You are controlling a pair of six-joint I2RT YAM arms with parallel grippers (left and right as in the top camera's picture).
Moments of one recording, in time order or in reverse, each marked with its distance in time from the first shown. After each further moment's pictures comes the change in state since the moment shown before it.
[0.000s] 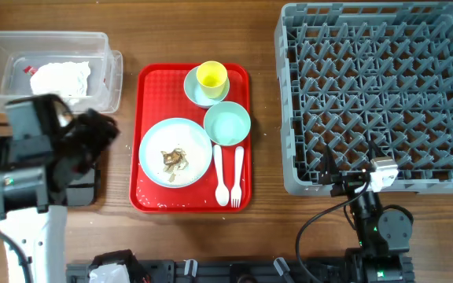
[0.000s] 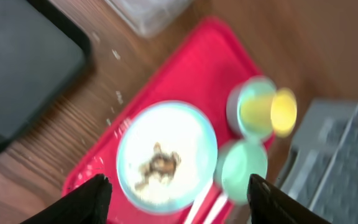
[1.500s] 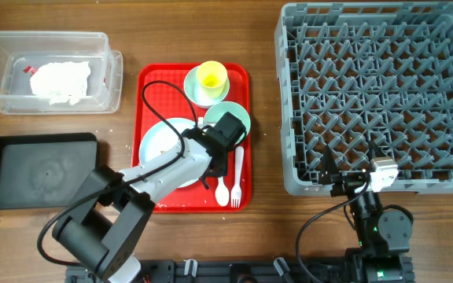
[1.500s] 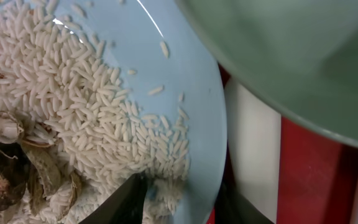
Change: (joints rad) left arm -0.835 0.698 -0.195 0.410 -0.363 0.052; right arm 0.000 0.000 0.000 0.000 0.000 0.000
